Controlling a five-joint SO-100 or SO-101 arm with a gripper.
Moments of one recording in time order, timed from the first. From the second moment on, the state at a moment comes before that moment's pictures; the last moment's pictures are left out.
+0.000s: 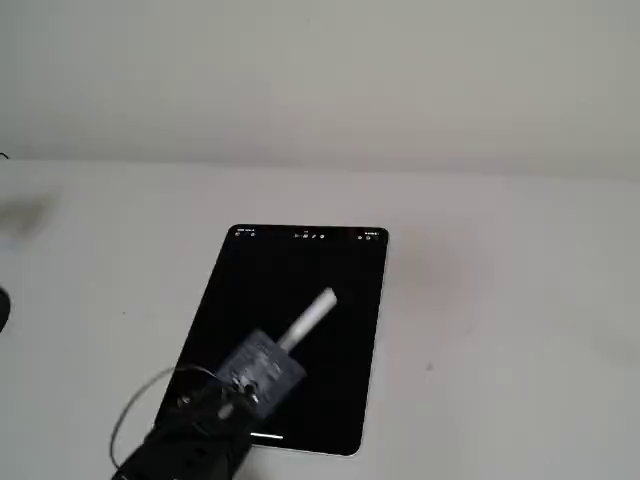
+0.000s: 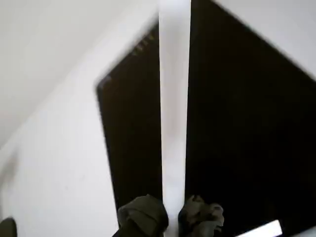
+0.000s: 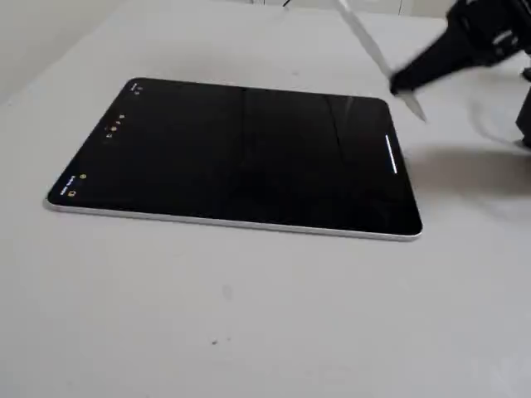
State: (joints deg) arm -13.7 189.9 173.0 43.2 -47.2
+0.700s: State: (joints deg) arm -13.1 115.8 165.2 -51.9 -69.3
